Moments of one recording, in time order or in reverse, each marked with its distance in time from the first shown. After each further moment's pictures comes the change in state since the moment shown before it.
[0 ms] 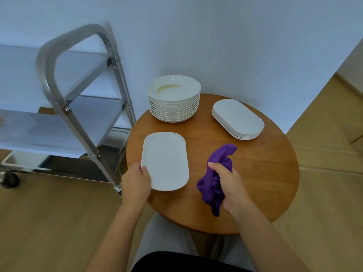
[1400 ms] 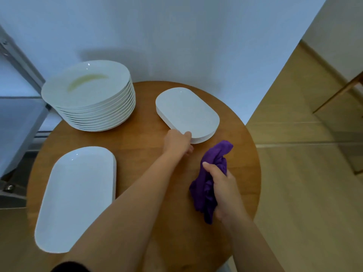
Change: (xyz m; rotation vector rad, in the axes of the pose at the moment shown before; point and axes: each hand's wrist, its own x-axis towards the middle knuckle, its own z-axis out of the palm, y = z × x) left_hand 0.034 0.203 0.233 -0.216 -0.591 -0.103; right_hand 0.094 -0.040 -0.108 0.107 0.190 -0.023
